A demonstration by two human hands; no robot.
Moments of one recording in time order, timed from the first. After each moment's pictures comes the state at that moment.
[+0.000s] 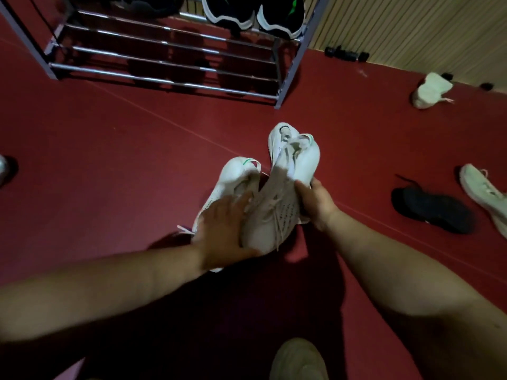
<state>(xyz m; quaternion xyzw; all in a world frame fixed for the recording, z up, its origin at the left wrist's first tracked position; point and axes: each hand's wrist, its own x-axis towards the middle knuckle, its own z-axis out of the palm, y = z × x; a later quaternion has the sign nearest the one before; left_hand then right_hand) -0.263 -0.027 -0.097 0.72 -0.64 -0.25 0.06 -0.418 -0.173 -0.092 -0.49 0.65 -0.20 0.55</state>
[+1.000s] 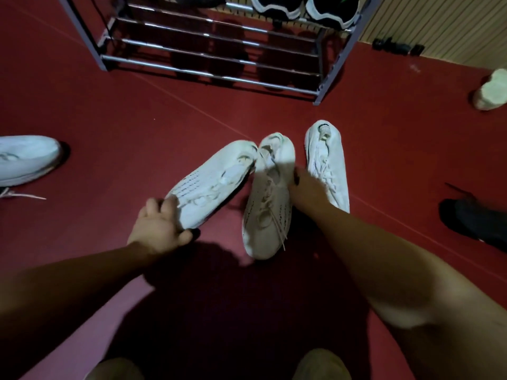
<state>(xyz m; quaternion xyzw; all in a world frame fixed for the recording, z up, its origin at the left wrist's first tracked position) -0.156 0.045 -0.124 0.88 -0.39 -0.27 0.03 -0.349 -0.160 -0.103 -0.75 0.56 -0.01 0.34</state>
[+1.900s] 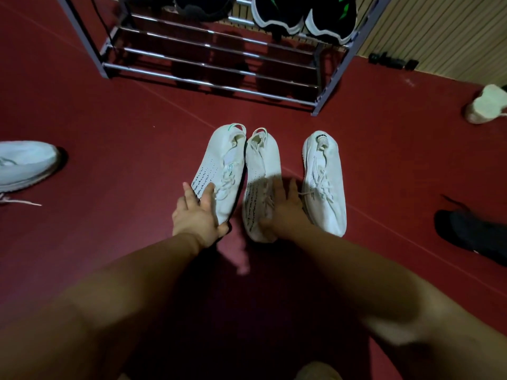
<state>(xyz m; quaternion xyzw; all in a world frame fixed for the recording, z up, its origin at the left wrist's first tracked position) -0.189 -0.019 -0.132 0.86 -0.42 -0.27 0.02 -0.339 -0.127 -0.105 -0.83 0.47 0.10 0.28</state>
